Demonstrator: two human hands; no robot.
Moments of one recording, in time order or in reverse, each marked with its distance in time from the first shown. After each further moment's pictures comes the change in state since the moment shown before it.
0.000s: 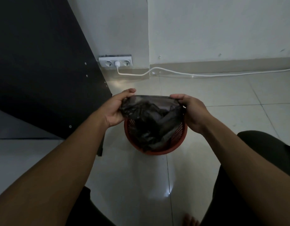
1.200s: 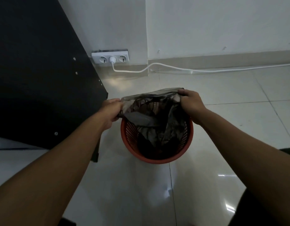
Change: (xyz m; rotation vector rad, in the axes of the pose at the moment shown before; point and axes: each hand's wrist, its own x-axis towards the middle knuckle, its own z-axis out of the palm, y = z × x) left_hand 0.064 -0.018 -0.036 0.563 0.561 0.050; right_hand 0.092 0.031 -0.020 -0.549 0.219 -0.071
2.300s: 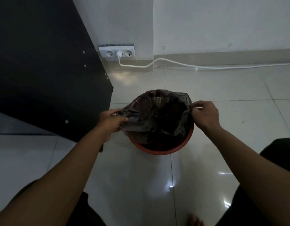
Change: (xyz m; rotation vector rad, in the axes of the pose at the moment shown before) left_hand -0.042 -0.052 -0.023 -0.023 0.028 -0.007; right_hand -0.047 0.040 -0.016 -0.277 0.246 -0.111
